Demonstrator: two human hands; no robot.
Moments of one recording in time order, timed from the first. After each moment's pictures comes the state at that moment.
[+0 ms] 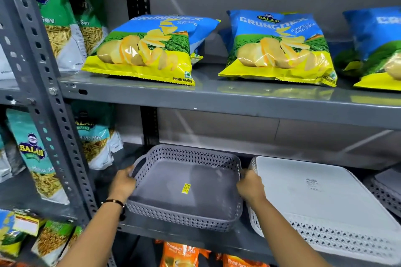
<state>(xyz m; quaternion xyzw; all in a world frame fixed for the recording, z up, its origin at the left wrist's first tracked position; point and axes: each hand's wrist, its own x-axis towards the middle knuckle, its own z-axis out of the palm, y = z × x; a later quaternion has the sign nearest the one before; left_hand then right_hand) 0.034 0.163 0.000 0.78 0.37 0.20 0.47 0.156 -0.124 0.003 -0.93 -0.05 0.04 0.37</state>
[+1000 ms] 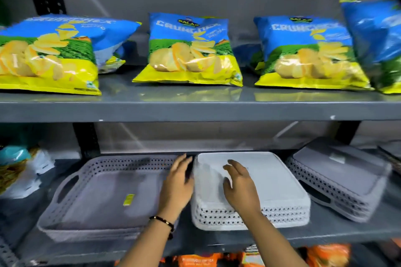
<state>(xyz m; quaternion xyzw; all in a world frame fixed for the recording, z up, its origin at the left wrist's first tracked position) 0.108 -0.081 0.021 0.88 0.02 0.22 0.42 0.136 -0.252 0.012 -0.92 -0.15 -0.18 0.31</state>
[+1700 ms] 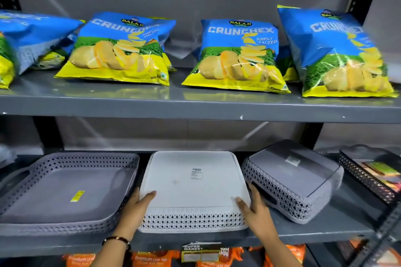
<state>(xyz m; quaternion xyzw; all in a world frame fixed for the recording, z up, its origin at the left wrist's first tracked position) 0.100 -0.159 -0.032 0.74 0.23 0.07 0.63 0.135 -0.458 -0.024 -0.89 -0.02 0.01 0.46</state>
